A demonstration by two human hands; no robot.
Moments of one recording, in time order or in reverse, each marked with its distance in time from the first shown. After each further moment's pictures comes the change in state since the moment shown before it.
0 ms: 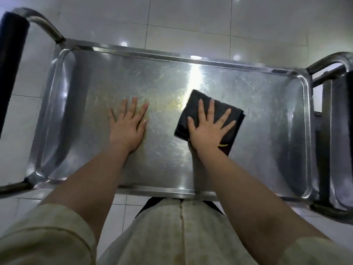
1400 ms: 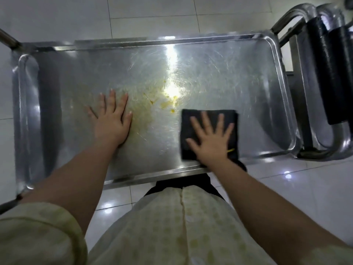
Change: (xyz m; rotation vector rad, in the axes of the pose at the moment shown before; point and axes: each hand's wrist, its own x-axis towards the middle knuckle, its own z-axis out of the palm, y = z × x) left_hand -0.007 0.001 -0.006 0.001 -0.043 0.011; right_hand -0.102 0.075 0.032 -0.052 0.000 -0.122
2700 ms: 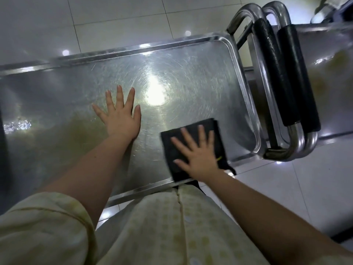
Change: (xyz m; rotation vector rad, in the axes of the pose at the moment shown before) left_hand 0.050 0.164 0.011 0.034 0.026 0.054; right_hand -0.016 0.090 -0.005 -0.017 -0.001 -0.213
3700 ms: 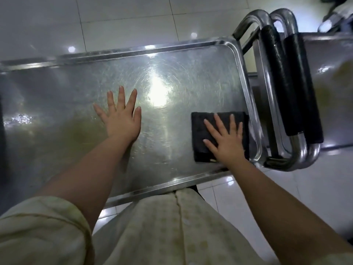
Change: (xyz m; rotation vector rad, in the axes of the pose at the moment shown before) left_hand 0.004 0.003 0.003 -0.040 0.025 -0.009; right_hand 0.017 0.101 -0.013 -0.031 0.021 0.182
